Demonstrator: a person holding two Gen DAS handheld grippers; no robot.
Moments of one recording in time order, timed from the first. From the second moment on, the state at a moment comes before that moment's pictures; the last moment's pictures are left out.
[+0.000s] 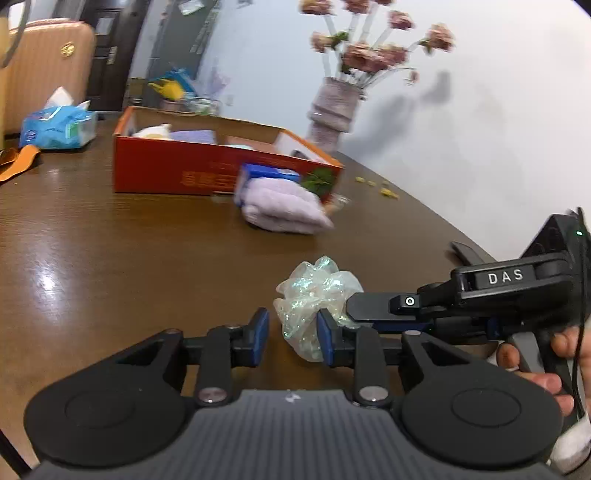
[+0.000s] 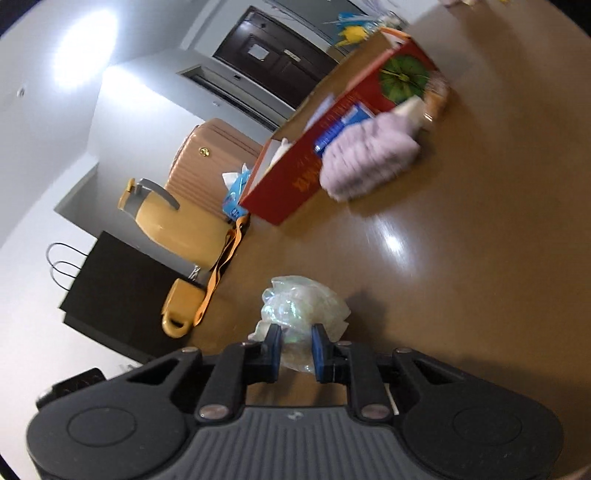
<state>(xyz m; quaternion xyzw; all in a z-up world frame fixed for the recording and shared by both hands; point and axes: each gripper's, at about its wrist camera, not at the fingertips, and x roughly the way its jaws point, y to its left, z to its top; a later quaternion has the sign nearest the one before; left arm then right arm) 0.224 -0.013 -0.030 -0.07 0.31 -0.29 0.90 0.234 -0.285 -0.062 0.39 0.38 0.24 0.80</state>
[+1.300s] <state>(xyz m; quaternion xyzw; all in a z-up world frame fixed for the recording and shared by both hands) 0.250 -0.019 -0.028 -0.11 0.30 -0.30 0.90 0.257 -0.275 -0.041 0.29 0.31 0.21 0.88</state>
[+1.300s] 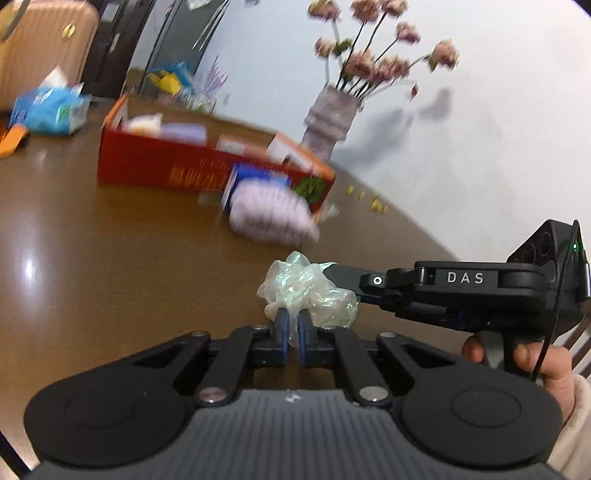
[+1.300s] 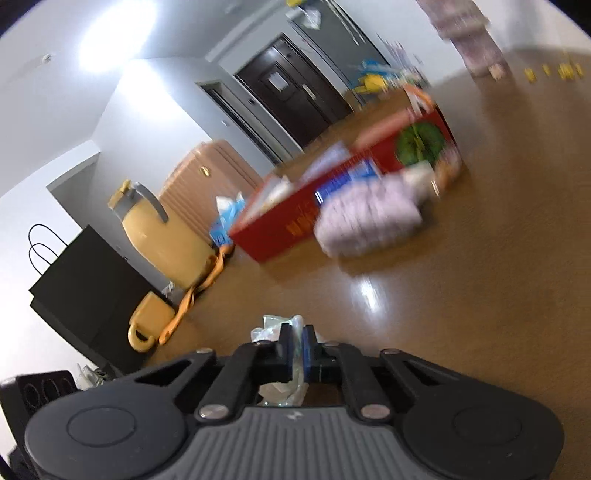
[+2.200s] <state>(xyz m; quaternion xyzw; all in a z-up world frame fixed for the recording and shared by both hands) 0.522 -0.014 0.034 0.03 0.31 -0.20 0.93 0.580 -0.203 0.003 0.10 0.41 0.15 0.90</state>
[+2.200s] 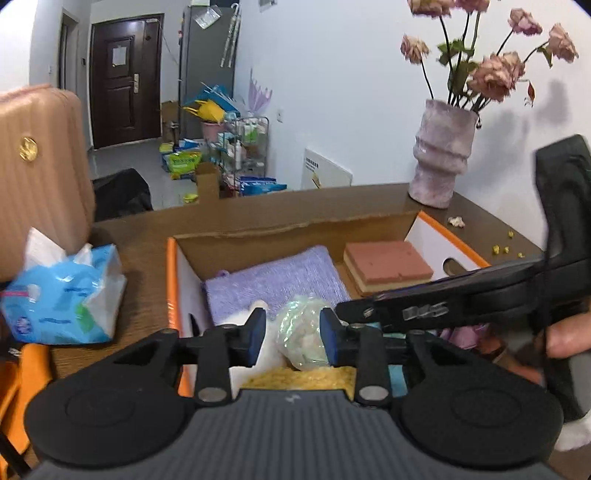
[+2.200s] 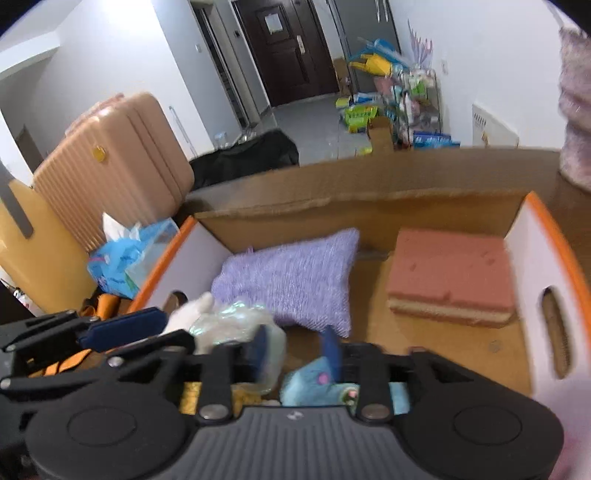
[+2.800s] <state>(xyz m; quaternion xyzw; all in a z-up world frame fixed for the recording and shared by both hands) 0.311 0.023 0.141 0.02 0.13 -0.08 0.99 0.354 -0.308 0.147 -0.02 0.17 0.07 0.98</state>
